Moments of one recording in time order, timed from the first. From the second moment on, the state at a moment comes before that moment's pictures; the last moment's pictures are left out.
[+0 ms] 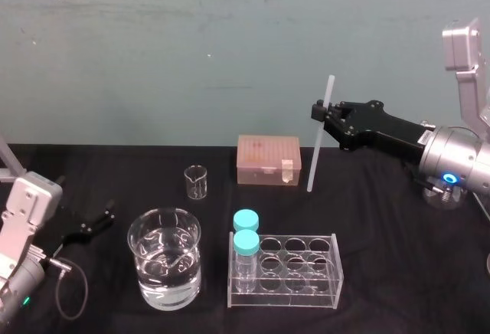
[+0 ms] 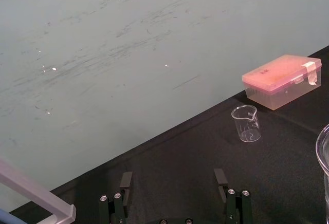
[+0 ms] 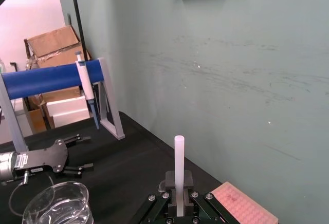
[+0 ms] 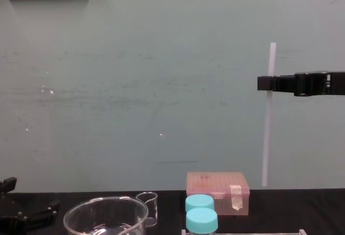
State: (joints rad) left arm -0.20 0.60 0.45 -1.41 -0.25 -0.12 0.03; right arm 0.57 0.62 -0.50 -1.42 0.72 0.15 0.59
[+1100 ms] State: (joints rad) left arm -0.20 0.60 0.45 -1.41 -0.25 -0.12 0.03; right arm 0.57 0.61 -0.49 -1.42 0.72 0.16 0.59
